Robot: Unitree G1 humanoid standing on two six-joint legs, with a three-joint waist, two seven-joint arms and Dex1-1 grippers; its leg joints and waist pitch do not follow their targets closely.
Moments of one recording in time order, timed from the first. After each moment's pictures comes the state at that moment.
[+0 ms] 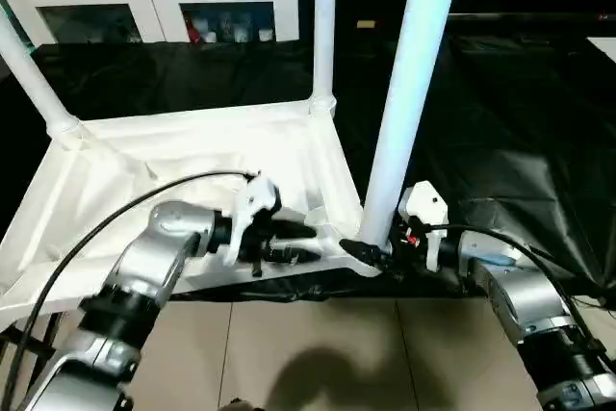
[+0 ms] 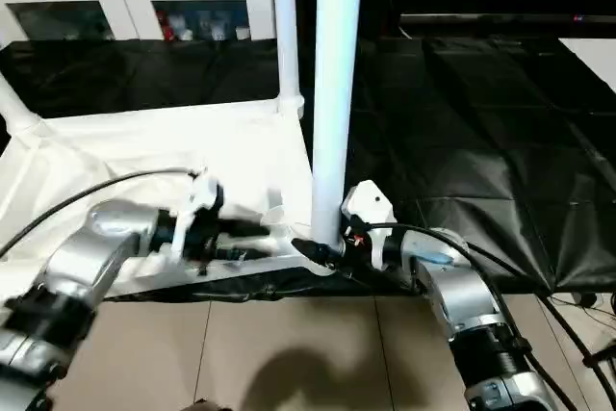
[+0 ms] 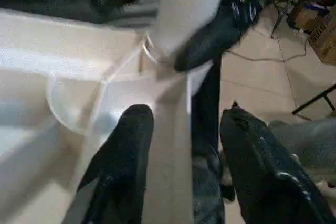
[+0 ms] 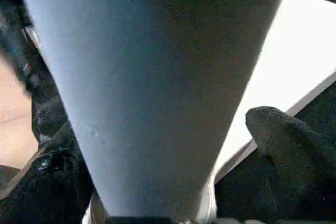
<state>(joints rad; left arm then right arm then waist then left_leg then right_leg) -0.47 0.39 -0.26 0.38 -0.15 0.26 -1.26 -0.35 -0.37 0.18 0.34 0.16 0.07 0.94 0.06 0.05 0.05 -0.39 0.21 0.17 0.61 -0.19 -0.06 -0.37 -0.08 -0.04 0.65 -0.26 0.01</state>
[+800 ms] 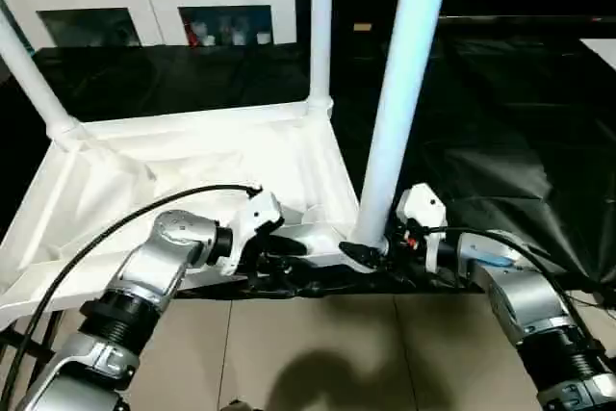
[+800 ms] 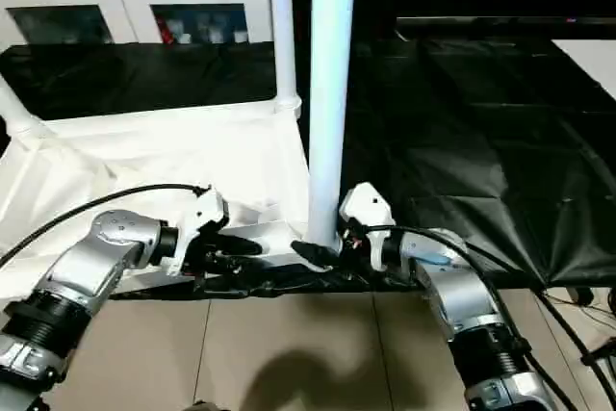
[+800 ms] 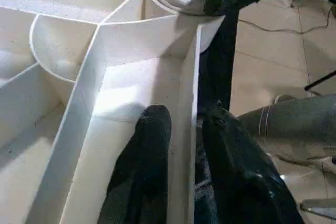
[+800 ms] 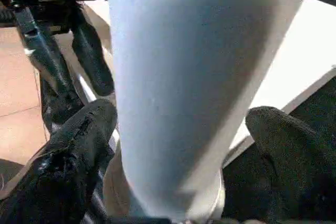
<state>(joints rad) -0.49 0.41 -0.30 0.41 -0.08 0.30 -1.19 -0.35 -0.37 0.18 0.35 0.14 0.05 0.95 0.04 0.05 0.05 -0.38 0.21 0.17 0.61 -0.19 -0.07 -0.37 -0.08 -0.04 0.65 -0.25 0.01</state>
